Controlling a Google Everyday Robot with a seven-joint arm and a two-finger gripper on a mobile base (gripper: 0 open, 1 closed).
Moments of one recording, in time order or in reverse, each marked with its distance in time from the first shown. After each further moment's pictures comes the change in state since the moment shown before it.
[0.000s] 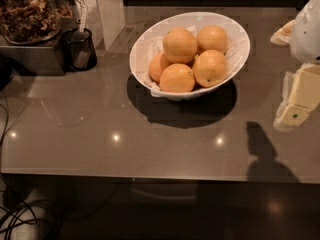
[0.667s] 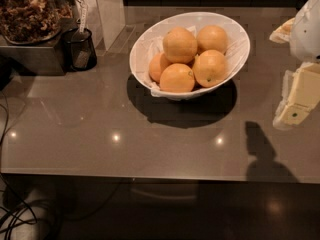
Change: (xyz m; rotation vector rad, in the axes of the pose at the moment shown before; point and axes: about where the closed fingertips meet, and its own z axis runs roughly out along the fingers) arm -0.003 -0.001 -0.002 0.009 -0.008 -0.011
